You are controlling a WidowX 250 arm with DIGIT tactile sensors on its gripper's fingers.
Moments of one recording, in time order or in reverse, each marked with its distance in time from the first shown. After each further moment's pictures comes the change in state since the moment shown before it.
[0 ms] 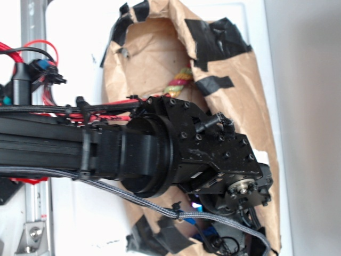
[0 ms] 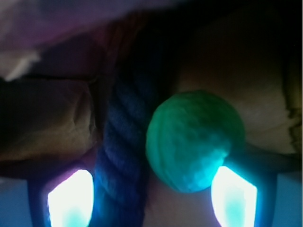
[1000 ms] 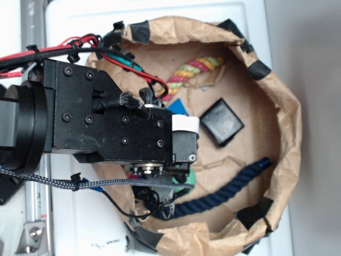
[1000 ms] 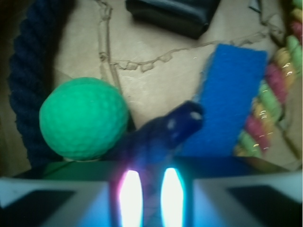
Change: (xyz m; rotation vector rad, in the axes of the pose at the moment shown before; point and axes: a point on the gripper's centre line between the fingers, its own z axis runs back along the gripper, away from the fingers) arm -0.027 0.085 0.061 0.355 -0.133 -0.051
